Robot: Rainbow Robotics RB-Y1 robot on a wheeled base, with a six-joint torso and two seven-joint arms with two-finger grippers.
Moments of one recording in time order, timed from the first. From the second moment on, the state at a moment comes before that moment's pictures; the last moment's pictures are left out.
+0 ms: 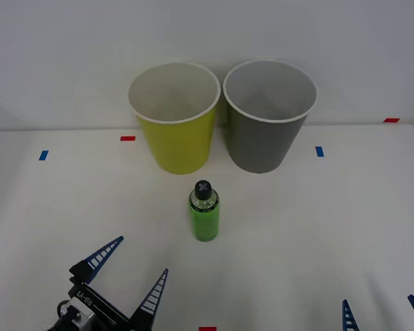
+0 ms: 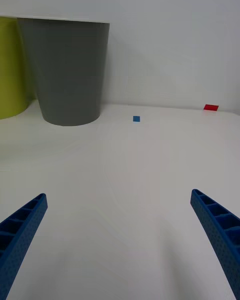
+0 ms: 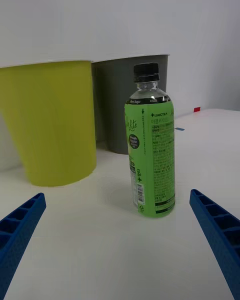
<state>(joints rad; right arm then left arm) 1.01 -0.34 0.20 -1.94 -0.10 -0.68 1.55 0.37 0.67 -0.64 -1.64 0.29 -0.82 -1.70</state>
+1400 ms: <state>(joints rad) 1.01 -0.34 0.20 -1.94 -0.10 -0.68 1.55 0.12 0.59 -0.75 -1.64 0.36 -0.59 -1.71</state>
